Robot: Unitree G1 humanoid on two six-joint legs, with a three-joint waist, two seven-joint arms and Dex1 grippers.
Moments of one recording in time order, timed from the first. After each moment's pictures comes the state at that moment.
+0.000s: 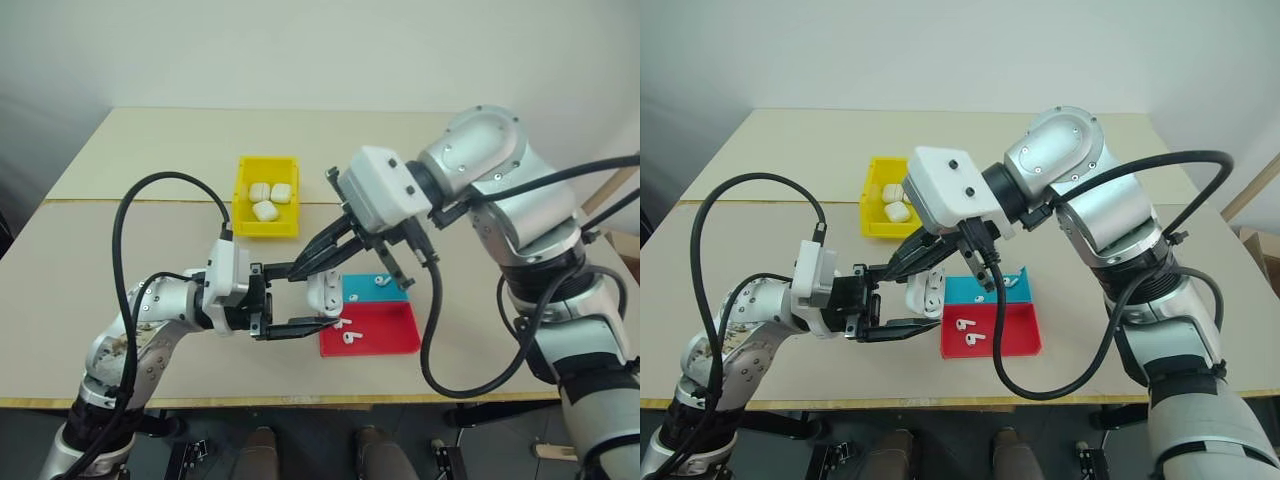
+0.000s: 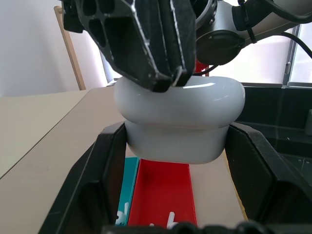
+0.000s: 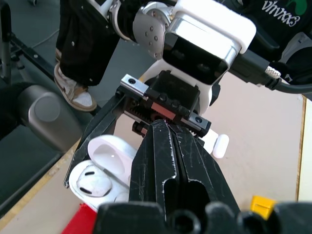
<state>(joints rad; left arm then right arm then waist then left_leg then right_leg) -0.32 0.61 -0.02 -0.47 -0.65 0.33 -1.08 -1.19 -0.57 0.36 -0.15 0.41 0.42 1.52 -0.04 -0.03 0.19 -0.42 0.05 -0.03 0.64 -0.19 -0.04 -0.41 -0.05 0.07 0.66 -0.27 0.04</state>
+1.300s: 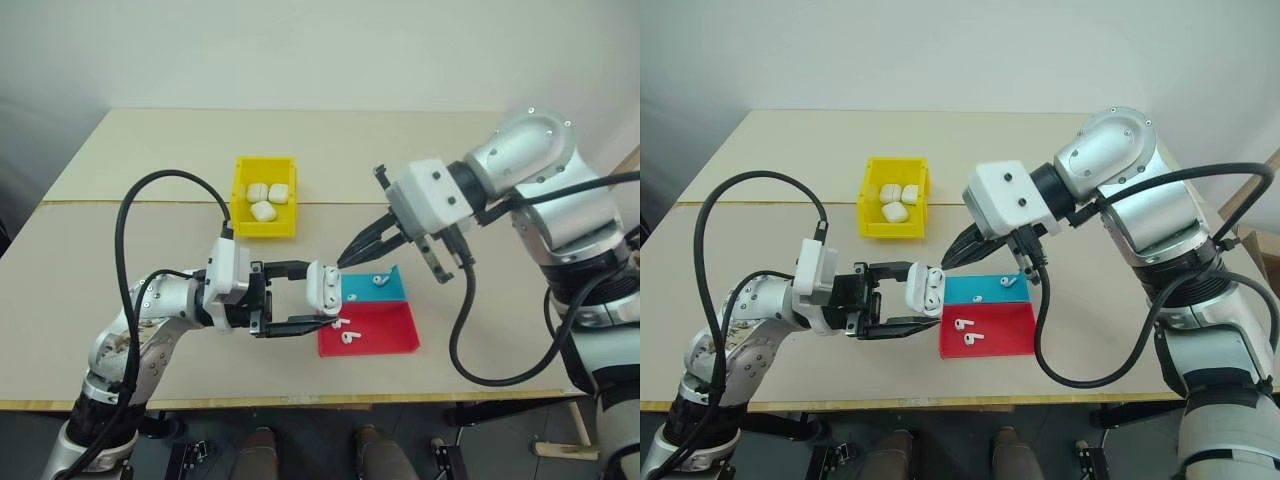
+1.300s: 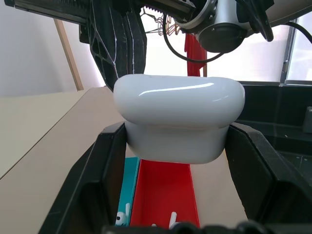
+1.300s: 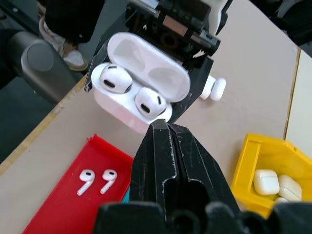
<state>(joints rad) -0.33 0.60 -0.02 -0.45 -0.63 0.32 -1.11 -1.16 -0.73 0.34 -0.09 0.41 0.29 1.56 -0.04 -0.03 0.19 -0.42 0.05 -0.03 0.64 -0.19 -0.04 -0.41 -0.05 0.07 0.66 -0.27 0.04</state>
